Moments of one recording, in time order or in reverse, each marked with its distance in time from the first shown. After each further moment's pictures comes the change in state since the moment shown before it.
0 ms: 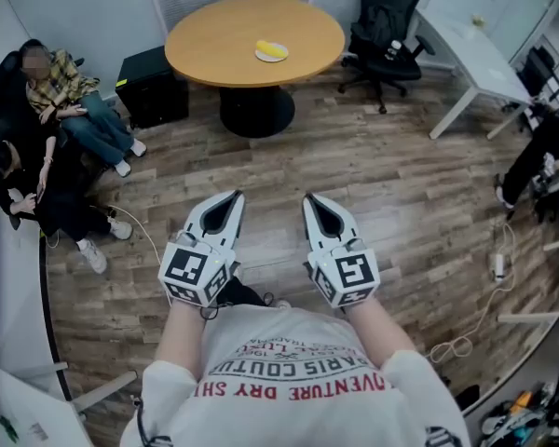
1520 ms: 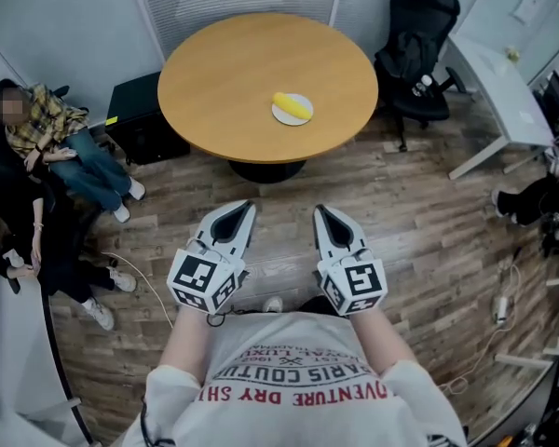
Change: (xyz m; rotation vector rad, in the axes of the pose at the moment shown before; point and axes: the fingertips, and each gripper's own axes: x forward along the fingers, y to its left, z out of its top) left arm 0.267 0.253 0.024 -0.065 0.038 -0.030; right arm 0.338 -0.150 0.017 0.032 0.068 -0.024
